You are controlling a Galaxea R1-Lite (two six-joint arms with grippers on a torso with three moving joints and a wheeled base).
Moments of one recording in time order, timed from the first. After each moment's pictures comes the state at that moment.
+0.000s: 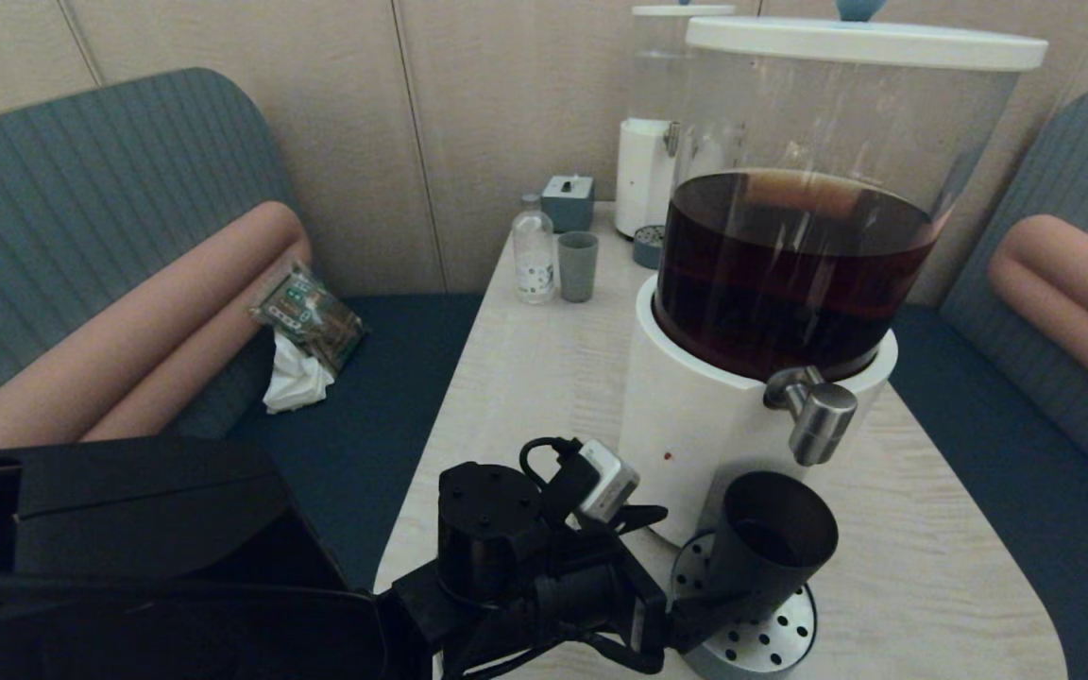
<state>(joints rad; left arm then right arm) -0.83 2.11 -0.67 -1.32 -0.35 -0.16 -0.01 0.00 0.00 0.01 0.03 -0.07</state>
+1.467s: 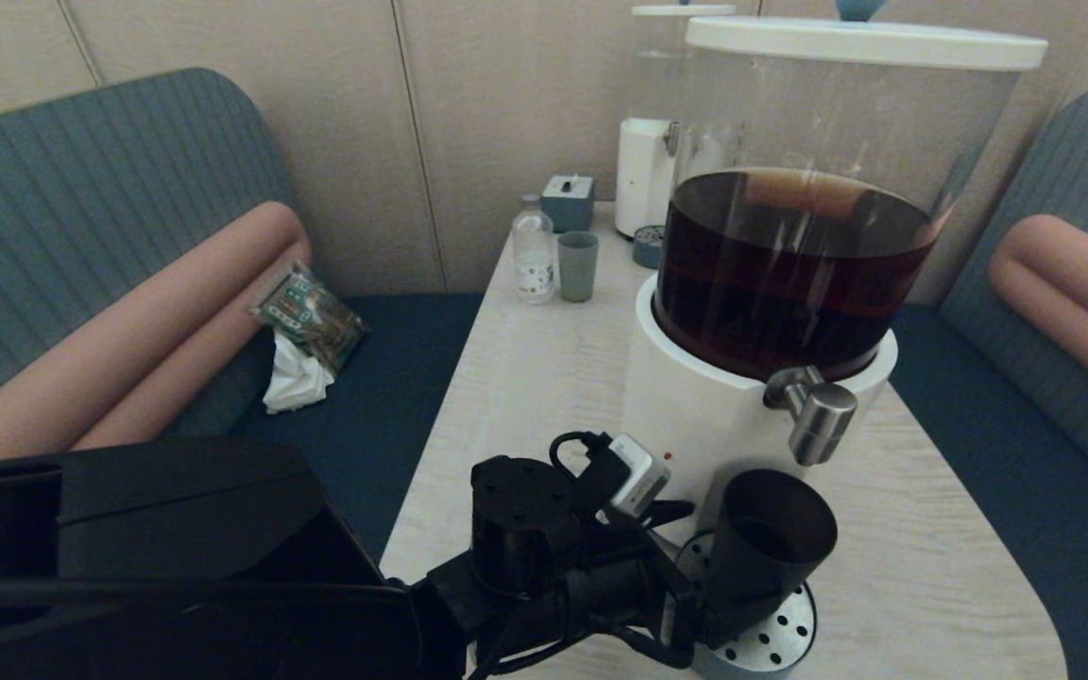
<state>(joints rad) -0.86 2.15 -0.76 -1.29 -0.36 -0.16 -0.01 0.00 0.00 0.01 0.03 -0.07</state>
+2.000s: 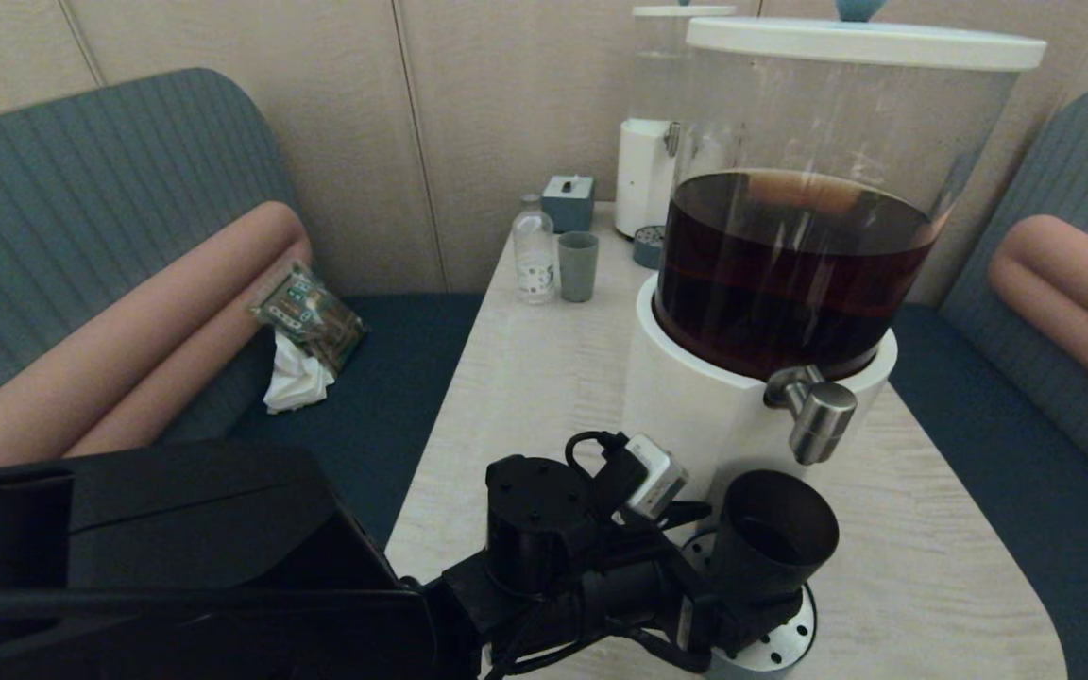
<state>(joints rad) -0.87 2.16 -0.79 -1.28 -0.36 -0.16 -0.01 0.00 0.00 0.01 0.03 -0.07</state>
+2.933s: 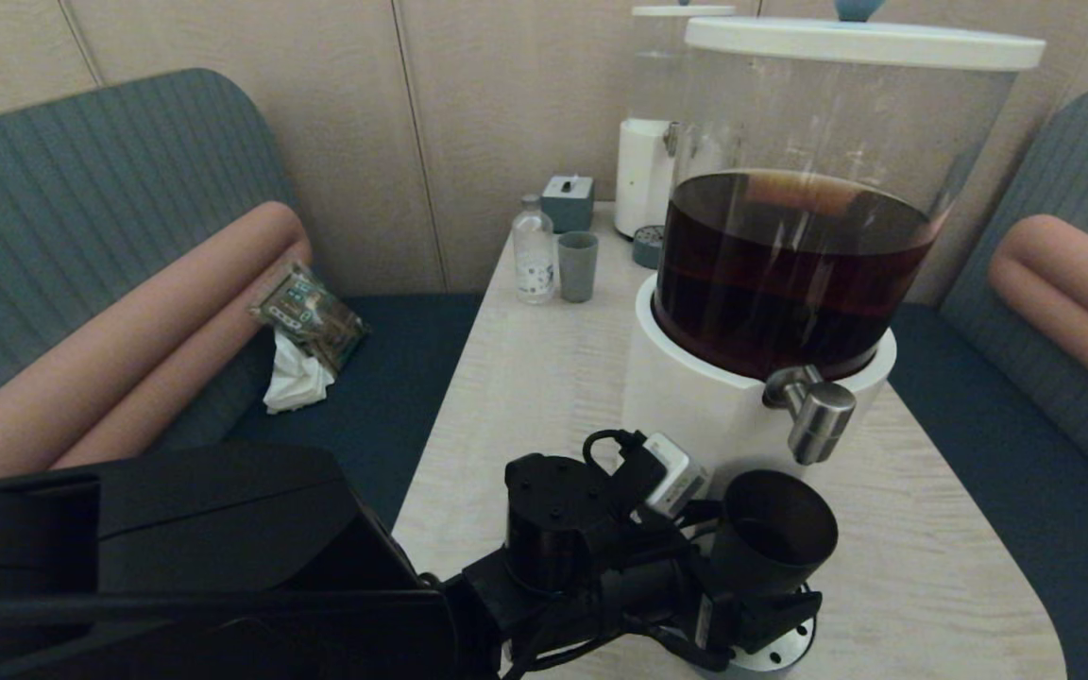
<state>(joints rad) -0.88 2.18 -0.85 -1.26 -0.36 -0.16 -0.01 0.00 0.00 0.01 0.03 -0.07</state>
